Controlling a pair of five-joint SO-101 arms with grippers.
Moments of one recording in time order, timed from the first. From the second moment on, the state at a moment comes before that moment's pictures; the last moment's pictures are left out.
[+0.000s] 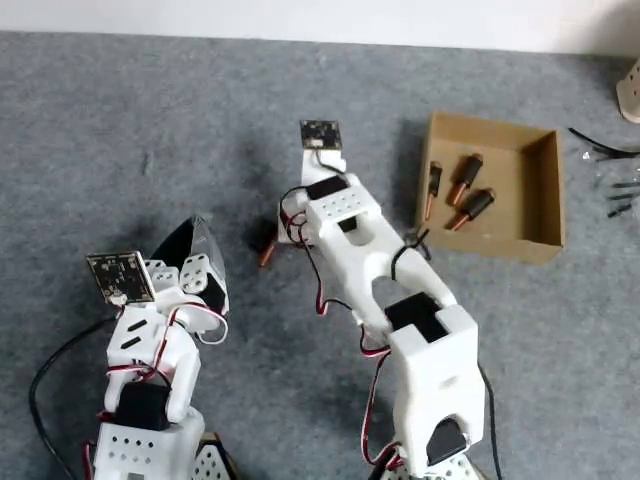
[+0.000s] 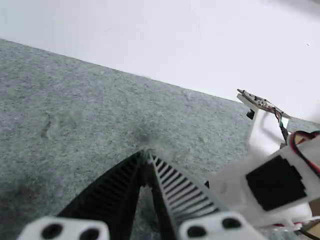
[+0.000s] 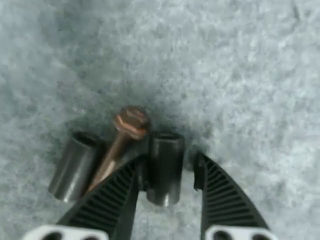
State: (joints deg) left arm 1.5 -102.6 96.0 26.2 21.7; right arm -31.2 28.9 -1.4 54.0 -19.7
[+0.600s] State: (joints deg) left arm 1.5 -102.6 96.0 26.2 21.7; right arm -29.7 17.7 5.1 59.8 -11.4
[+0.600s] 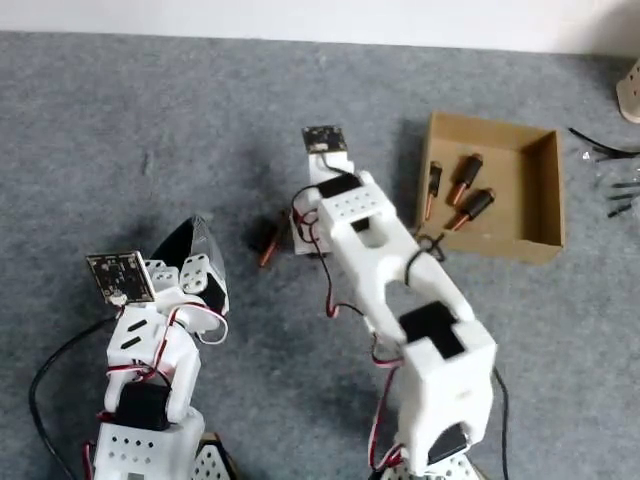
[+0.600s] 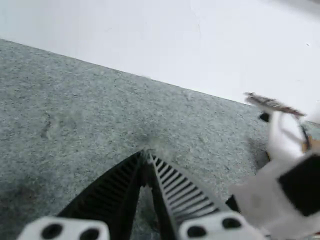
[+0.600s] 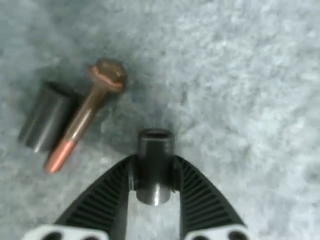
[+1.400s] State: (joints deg) left arm 1.5 -102.6 96.0 26.2 21.7; right arm -22.5 -43.1 63.0 31.8 -2.9
